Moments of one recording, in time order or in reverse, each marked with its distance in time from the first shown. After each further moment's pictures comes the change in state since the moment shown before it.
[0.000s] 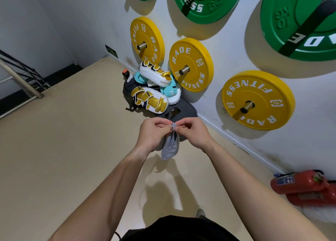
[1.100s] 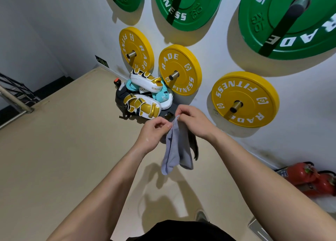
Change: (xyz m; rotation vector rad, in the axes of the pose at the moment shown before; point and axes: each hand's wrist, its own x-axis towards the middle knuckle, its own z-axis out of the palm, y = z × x) left_hand 0.005 0.004 0.014 -0.008 -0.200 0.200; right_hand -0.013 -0.049 -0.045 -0.249 -0.040 -0.220
